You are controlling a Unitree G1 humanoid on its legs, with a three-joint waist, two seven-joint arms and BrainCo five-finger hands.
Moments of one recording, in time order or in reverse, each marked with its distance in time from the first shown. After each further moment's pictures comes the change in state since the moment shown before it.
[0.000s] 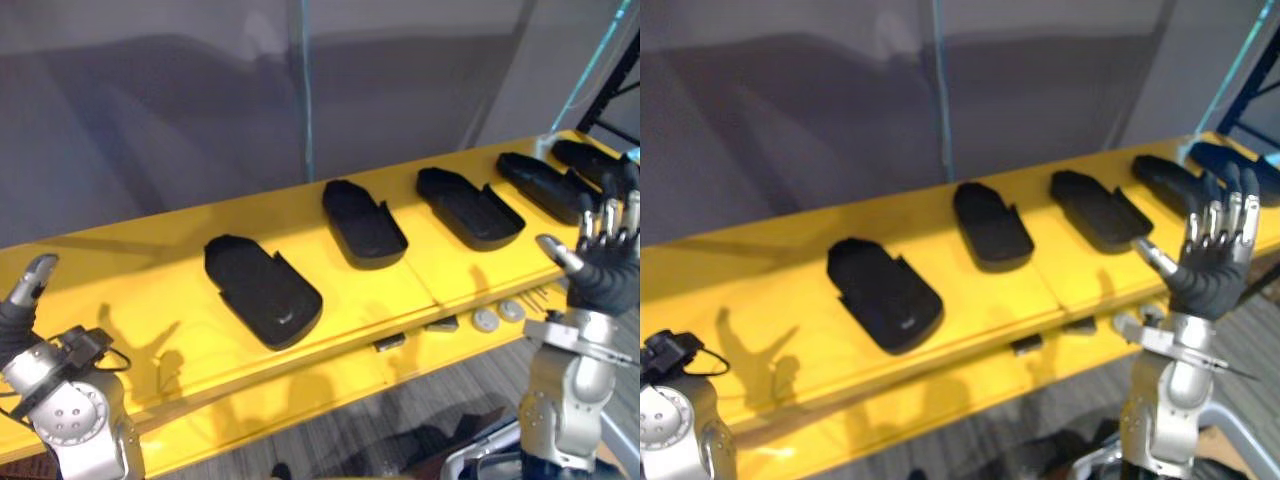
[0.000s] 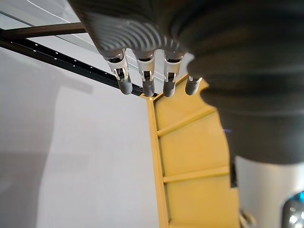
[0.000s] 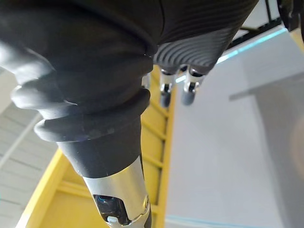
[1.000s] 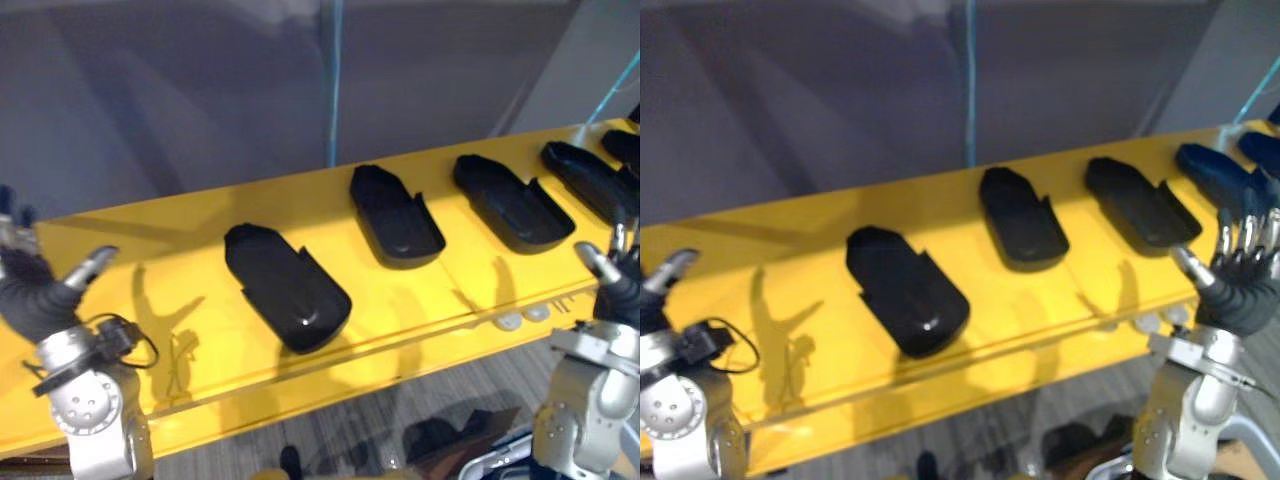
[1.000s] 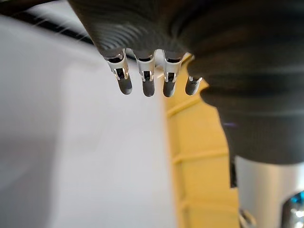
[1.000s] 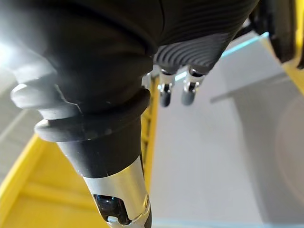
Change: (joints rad) left arm -0.020 0.012 -0.001 -0.102 0.130 0.009 0.027; right arm 0.014 0.016 -0.114 -0.043 0.042 0.052 0.061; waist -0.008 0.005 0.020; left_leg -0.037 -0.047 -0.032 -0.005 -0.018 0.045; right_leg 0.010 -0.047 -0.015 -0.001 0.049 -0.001
